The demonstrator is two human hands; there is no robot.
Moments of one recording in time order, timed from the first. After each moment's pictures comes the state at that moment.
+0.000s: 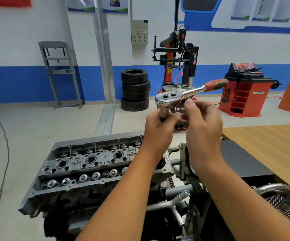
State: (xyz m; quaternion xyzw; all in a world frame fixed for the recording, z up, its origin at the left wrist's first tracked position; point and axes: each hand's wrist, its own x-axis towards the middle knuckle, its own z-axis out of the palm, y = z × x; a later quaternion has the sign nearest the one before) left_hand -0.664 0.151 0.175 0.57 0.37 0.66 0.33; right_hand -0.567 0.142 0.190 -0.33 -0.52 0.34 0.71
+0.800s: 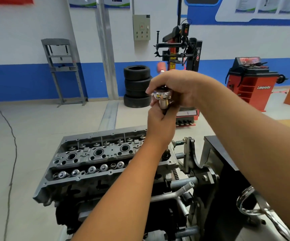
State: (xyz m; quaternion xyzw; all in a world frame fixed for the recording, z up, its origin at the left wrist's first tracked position) left_hand -0.665 0.156 0.175 0.53 0.39 0.70 0.29; right_hand -0.600 0.173 0.295 -0.41 -0.65 0.57 0.29
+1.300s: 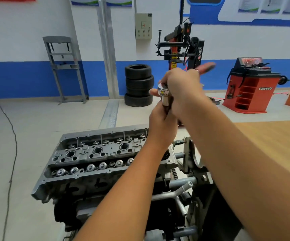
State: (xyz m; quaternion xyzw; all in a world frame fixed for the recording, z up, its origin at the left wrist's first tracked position) left_hand -0.665 0.163 0.165 0.55 0.42 0.67 0.27; right_hand -0.612 0.158 0.280 -0.41 -0.41 0.59 0.56
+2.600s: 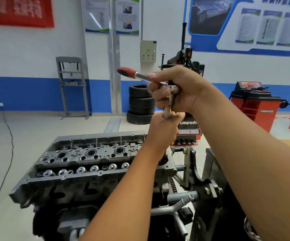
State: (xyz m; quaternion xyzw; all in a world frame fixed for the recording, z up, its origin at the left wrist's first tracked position) left_hand -0.660 0.167 0.149 0.53 0.42 0.66 0.31; right_hand -0.587 0.175 0.269 -0.20 -0.66 0.66 0.29
